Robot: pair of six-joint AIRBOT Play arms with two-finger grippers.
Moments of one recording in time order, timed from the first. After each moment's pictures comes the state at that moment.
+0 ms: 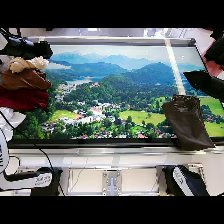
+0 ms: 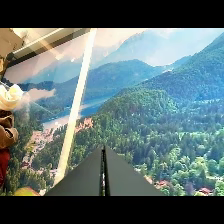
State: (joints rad) left arm -0.04 -1.39 1.83 1.48 -1.19 -1.56; right arm -0.38 -0.79 1.02 -0.61 1.00 1.19
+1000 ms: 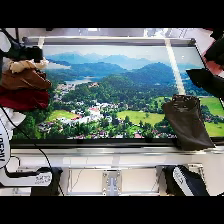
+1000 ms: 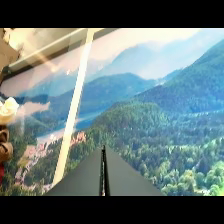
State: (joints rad) left arm 0.00 -1.44 1.83 1.83 -1.20 -1.57; right arm -0.38 -0.79 1.02 -0.61 0.93 1.19
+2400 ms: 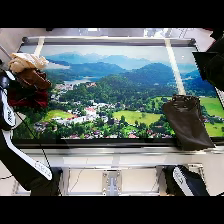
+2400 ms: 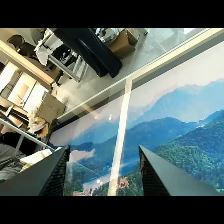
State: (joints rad) left arm 0.42 -2.01 1.83 1.51 -1.23 -1.72; right arm -0.38 -0.79 1.02 -0.37 0.82 1.19
